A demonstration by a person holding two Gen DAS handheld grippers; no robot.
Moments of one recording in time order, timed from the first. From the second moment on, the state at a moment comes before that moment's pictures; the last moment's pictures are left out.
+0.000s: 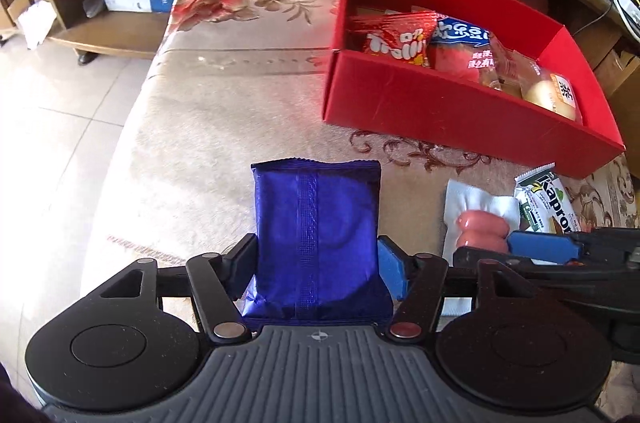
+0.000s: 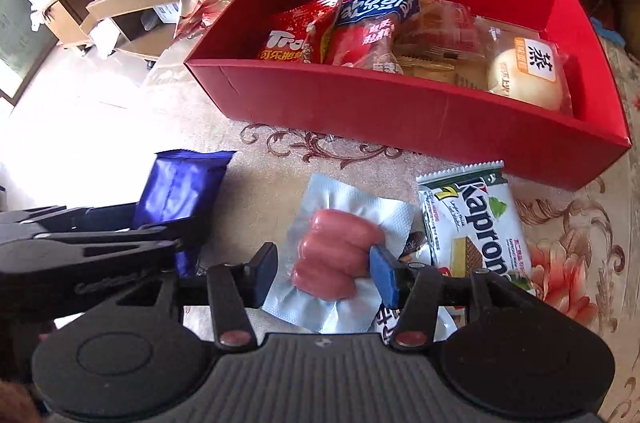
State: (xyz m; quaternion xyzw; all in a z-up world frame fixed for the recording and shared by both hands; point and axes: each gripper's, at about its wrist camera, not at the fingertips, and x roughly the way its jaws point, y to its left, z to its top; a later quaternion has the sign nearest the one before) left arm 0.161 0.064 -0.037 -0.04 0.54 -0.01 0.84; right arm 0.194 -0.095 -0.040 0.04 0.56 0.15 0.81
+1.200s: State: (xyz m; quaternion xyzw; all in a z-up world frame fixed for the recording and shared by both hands) left arm 0.145 0.057 -0.042 -0.01 0.55 -0.06 0.83; right arm 0.175 -0.116 -0.035 -0.02 0.55 0.13 0.82
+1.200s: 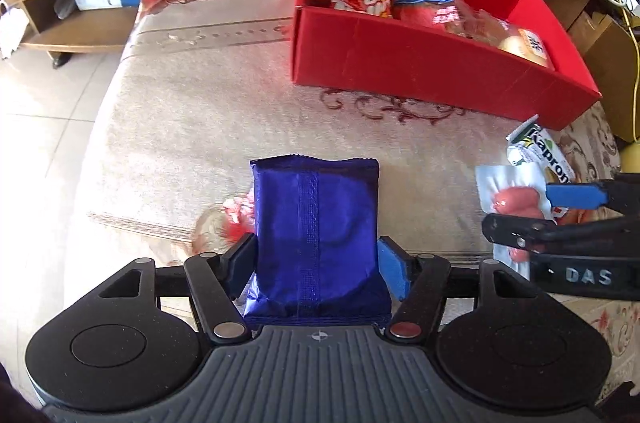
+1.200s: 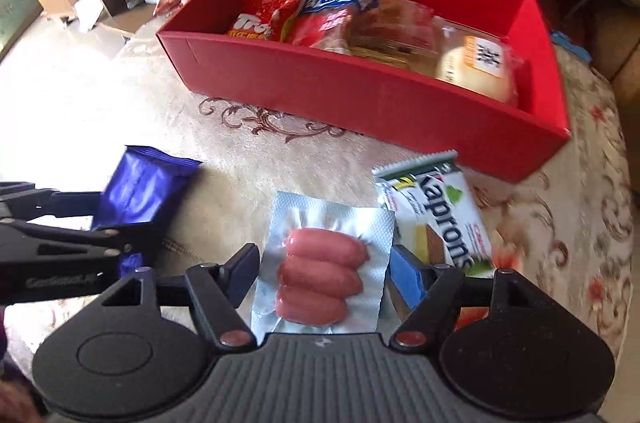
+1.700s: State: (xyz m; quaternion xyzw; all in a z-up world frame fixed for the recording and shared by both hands) left arm 0.148 0.033 -0.042 0.01 0.55 -0.05 0.84; right arm 0.167 -0.130 -0.020 0.00 0.54 0.15 0.83
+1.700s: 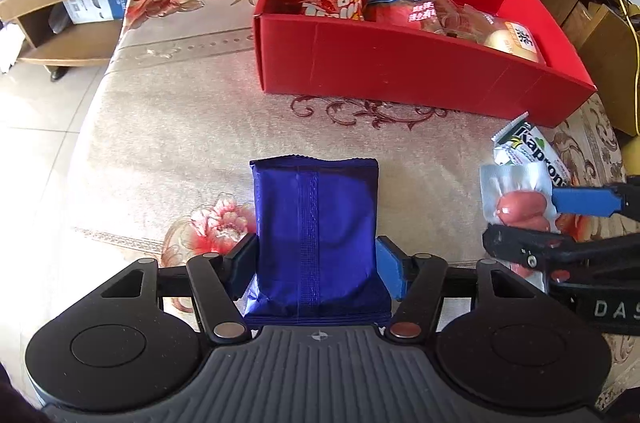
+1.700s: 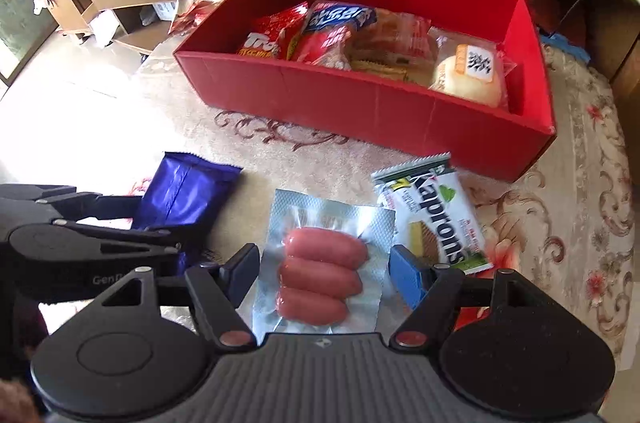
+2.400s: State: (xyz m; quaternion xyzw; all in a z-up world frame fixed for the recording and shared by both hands) left arm 0.147 0.006 -0.002 0.00 0.49 -0.06 0.87; right arm 0.171 -0.155 0.008 0.03 0.50 0.12 0.86
